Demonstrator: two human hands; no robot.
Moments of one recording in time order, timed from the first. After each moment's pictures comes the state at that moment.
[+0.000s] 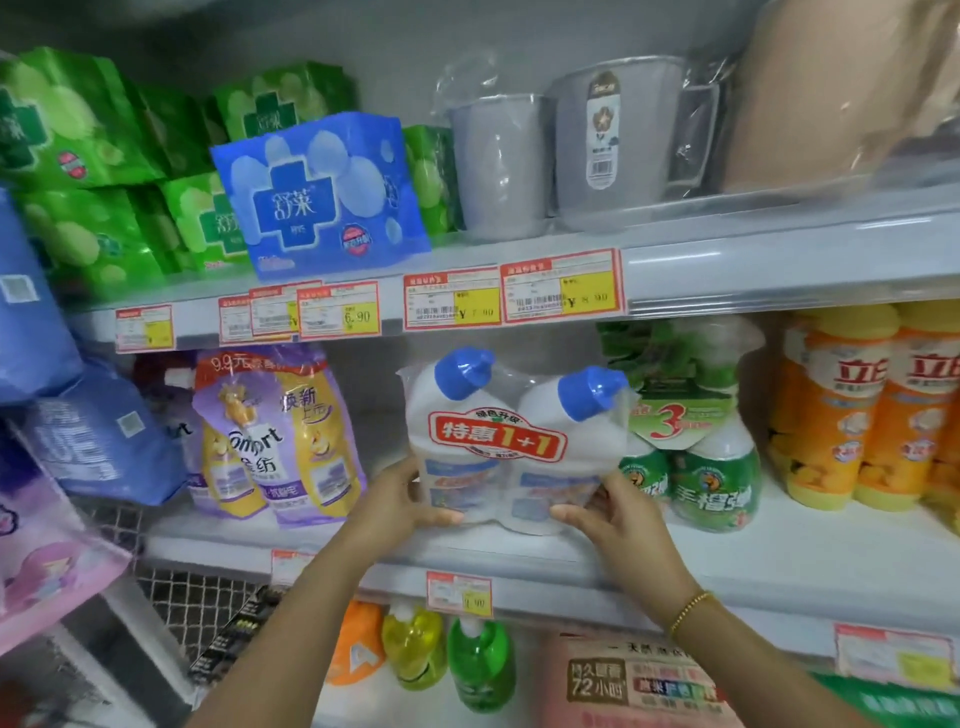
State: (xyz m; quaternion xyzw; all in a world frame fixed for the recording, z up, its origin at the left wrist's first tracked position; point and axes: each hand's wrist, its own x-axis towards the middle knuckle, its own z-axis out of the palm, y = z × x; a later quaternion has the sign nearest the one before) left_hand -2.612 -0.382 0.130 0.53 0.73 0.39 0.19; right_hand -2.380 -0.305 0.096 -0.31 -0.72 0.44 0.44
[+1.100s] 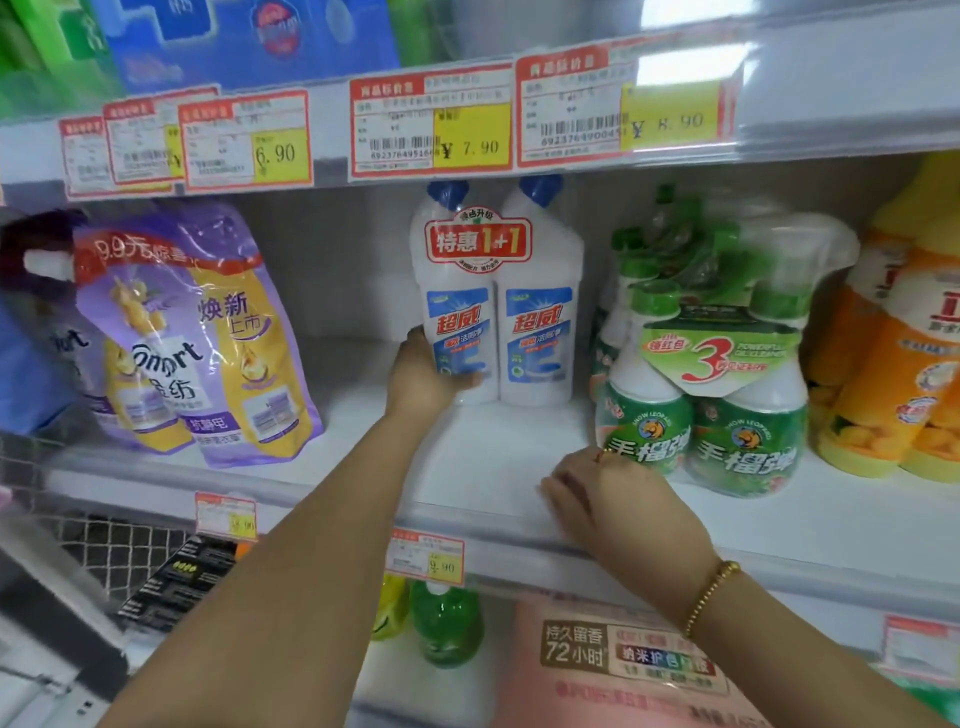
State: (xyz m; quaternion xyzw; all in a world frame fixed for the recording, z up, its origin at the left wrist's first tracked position) left_hand -2.616 -0.260 0.105 0.45 0.74 0.49 0.11; right_hand -2.388 -0.285 0.073 -0.33 -0.91 0.06 0.22
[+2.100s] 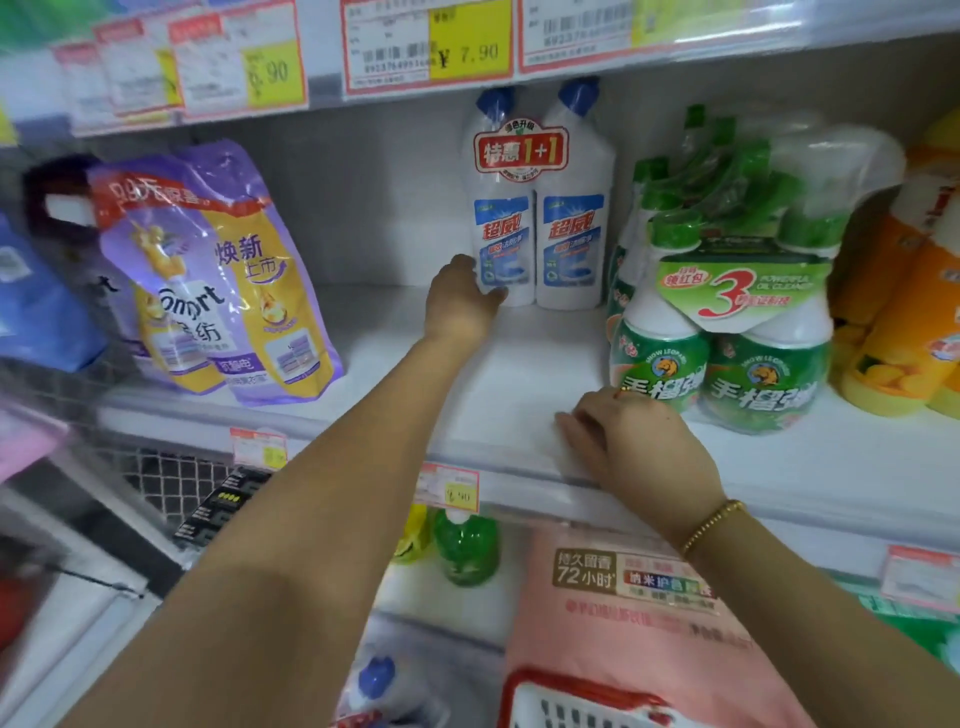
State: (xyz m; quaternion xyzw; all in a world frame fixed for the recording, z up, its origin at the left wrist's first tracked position) left_hand -2.599 -0.240 0.117 0.45 0.80 0.40 0.04; right_hand -2.386 -0.280 0.058 -0.30 -0.90 0.04 0.33
